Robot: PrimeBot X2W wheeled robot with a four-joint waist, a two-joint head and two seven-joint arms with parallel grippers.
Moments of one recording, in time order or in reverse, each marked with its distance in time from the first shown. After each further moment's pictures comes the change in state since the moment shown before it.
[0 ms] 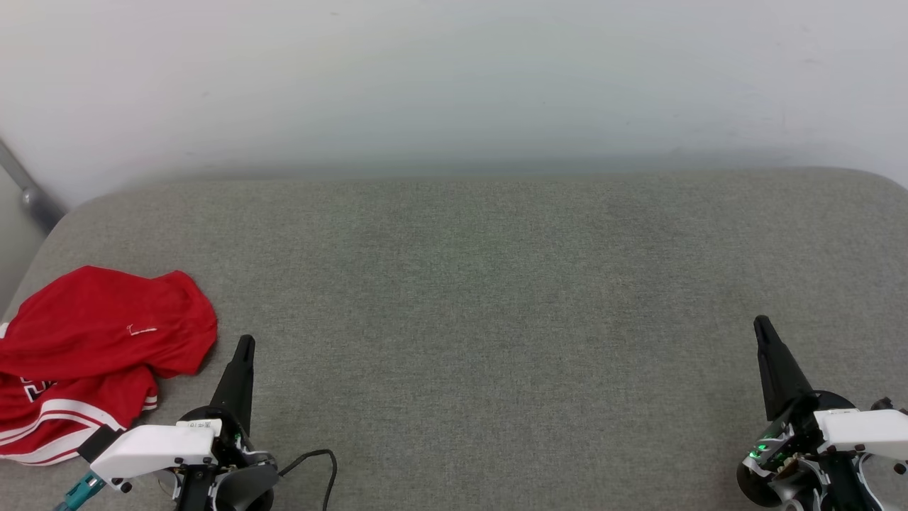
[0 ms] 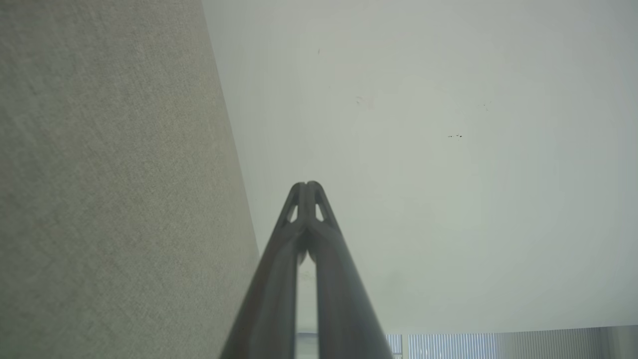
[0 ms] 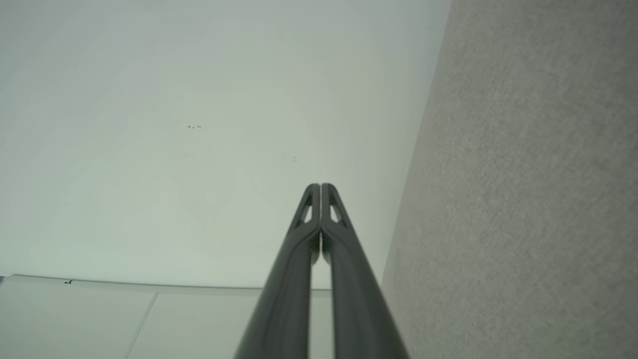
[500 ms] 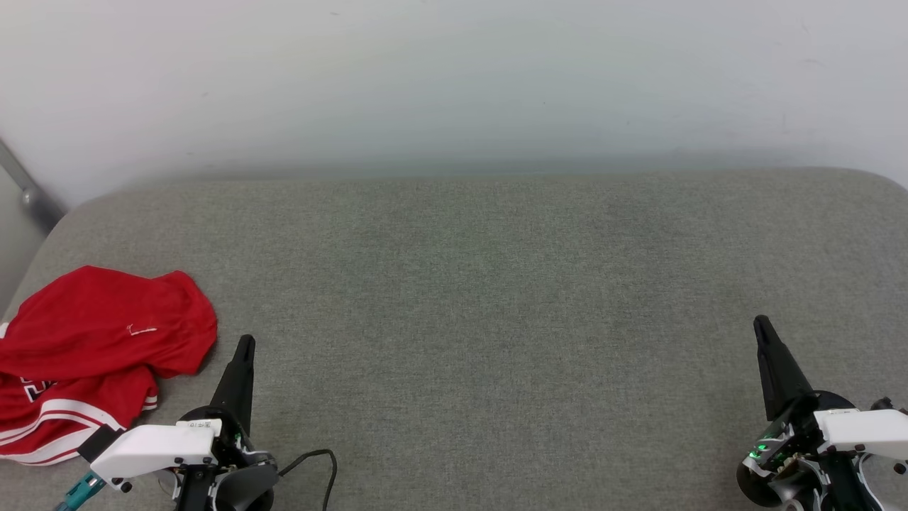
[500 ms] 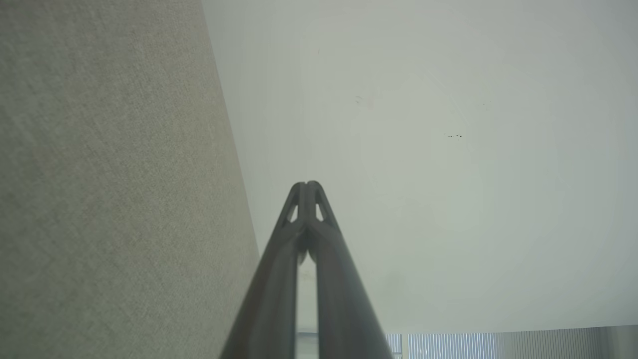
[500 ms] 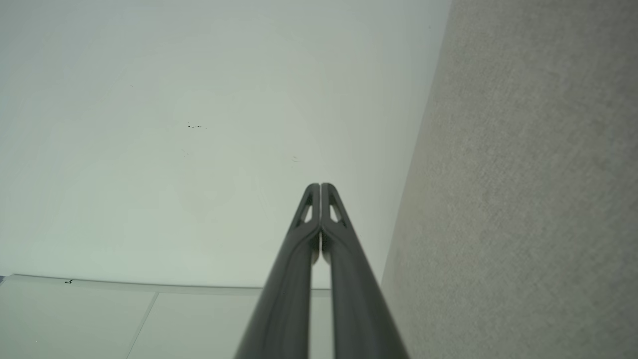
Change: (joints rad) left arm 0.000 -0.001 0.001 0.000 0.000 0.000 0.003; right arm 0.000 0.000 -0.001 0.000 0.000 0.000 0.002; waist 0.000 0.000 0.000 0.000
